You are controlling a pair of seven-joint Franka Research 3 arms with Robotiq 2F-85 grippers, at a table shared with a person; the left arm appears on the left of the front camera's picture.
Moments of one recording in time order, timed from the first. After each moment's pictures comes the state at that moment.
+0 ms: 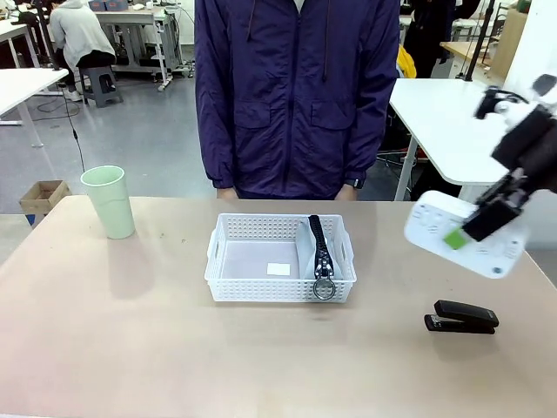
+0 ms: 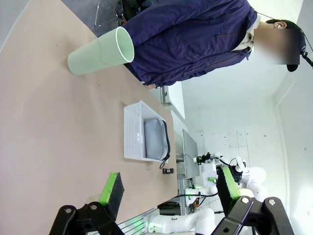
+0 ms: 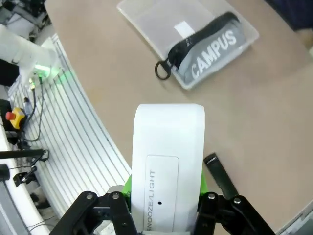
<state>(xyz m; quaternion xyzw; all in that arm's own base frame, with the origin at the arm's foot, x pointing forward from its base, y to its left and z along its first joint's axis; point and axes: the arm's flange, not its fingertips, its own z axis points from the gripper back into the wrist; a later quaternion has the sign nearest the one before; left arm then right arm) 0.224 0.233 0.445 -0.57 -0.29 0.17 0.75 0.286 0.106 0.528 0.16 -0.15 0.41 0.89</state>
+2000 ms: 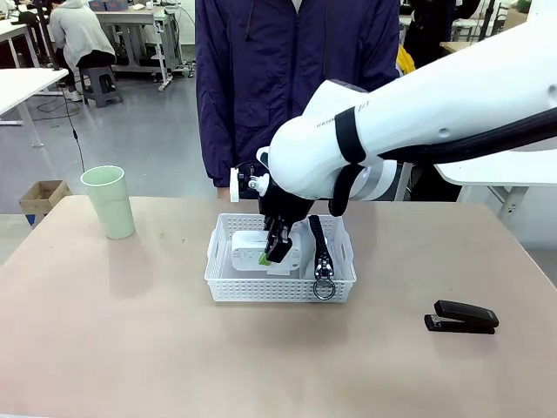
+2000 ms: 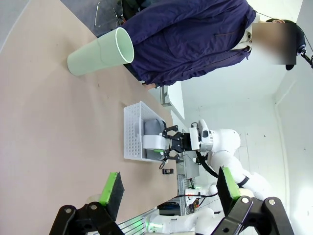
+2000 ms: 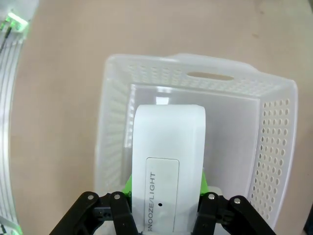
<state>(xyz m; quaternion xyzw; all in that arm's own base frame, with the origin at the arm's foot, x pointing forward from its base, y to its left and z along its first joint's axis) 0.224 0.233 0.445 -0.57 -0.29 0.17 0.75 0.455 0.379 0.360 0.12 -0.13 0.70 0.69</state>
